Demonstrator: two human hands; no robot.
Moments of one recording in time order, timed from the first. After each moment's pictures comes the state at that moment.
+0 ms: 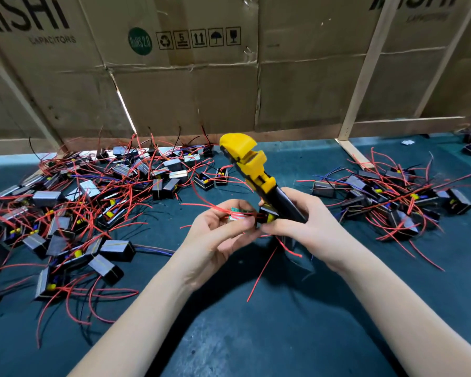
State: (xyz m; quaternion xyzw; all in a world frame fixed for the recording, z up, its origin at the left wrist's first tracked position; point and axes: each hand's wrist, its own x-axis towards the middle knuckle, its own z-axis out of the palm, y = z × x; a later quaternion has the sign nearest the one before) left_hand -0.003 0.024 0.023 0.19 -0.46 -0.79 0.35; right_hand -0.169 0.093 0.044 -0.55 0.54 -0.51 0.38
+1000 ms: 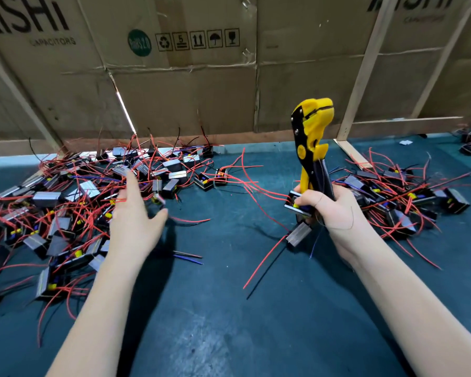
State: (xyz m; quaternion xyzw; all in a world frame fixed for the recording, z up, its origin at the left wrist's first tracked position) left_hand 0.068 -0.033 0.027 0.61 -0.70 -0.15 0.34; right_hand -0.194 0.087 0.039 -0.37 0.60 -0.63 0.33
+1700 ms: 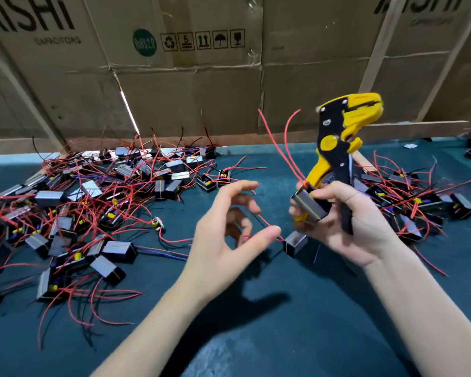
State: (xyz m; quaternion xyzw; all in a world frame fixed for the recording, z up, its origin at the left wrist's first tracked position) left_hand -0.003 0.046 0.033 0.23 -0.77 -0.41 0.44; right_hand -0.196 0.098 0.058 -0.30 0.41 -0.64 0.58
